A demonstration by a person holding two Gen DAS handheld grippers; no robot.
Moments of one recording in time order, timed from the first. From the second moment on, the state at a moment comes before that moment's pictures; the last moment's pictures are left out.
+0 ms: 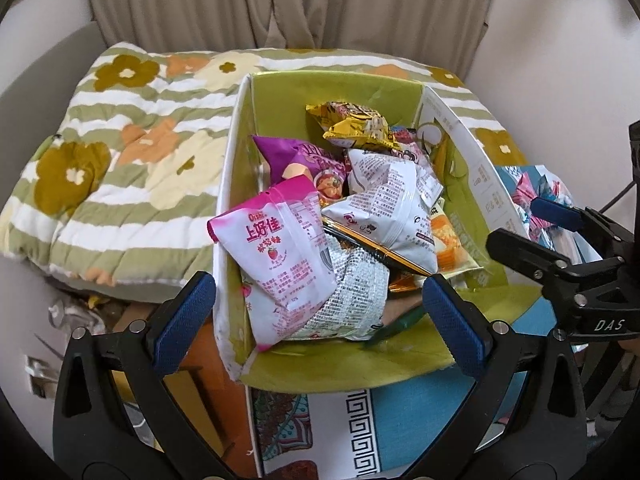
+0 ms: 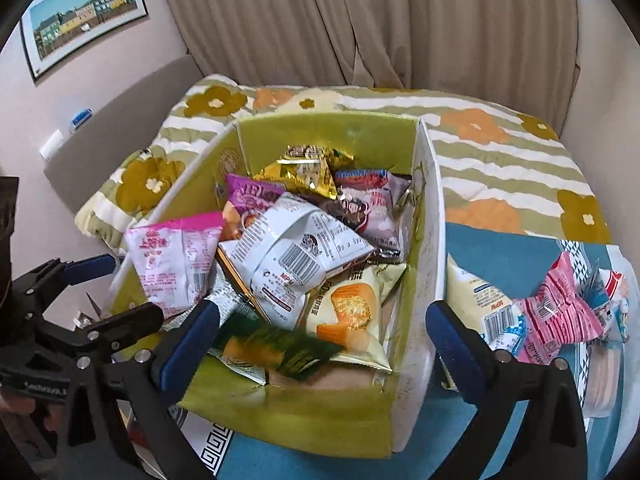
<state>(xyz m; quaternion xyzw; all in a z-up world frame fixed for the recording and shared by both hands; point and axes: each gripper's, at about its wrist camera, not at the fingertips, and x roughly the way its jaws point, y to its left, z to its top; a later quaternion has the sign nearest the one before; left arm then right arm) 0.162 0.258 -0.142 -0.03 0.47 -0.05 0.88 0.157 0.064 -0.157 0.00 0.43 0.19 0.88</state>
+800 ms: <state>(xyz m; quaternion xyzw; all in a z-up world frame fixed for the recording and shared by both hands) 0.122 0.109 -0.077 -0.02 0.39 -0.04 0.92 0.116 -0.081 -0.090 0.02 0.37 0.20 0.91</state>
